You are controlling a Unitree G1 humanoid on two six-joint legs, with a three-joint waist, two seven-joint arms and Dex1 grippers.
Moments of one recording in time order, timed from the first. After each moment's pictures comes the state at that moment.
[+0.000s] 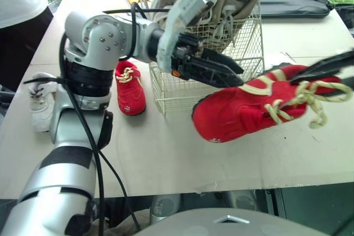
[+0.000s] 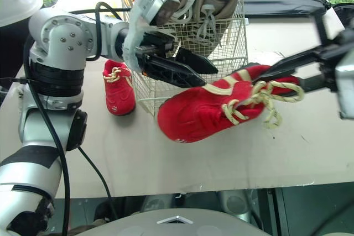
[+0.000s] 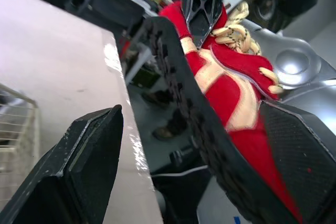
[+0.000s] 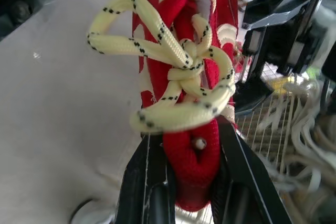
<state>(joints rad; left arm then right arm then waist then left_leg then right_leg) -1.17 0.56 -0.24 0.06 -1.01 1.35 -1.23 -0.91 -1.21 0.08 -0.31 0.67 -0.03 1.57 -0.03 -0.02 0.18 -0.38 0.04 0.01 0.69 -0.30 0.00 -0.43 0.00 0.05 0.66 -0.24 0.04</state>
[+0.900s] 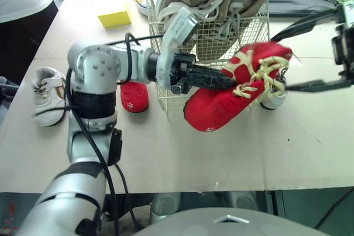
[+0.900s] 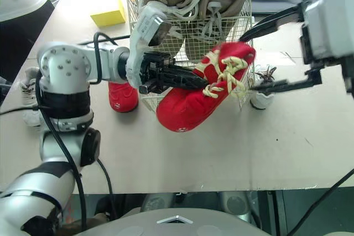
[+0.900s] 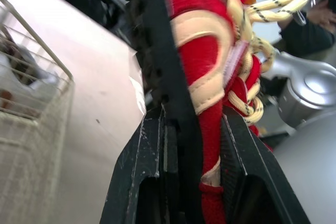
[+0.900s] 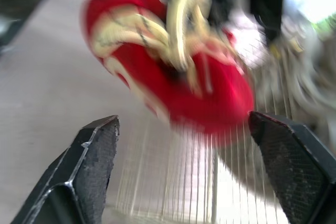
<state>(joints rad) -0.84 0.40 0.12 -0.15 -1.06 1.27 -0.92 -0.68 -1.24 -0.11 -0.29 0.68 0.47 1.31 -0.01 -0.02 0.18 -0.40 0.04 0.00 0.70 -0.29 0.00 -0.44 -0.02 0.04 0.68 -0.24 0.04</state>
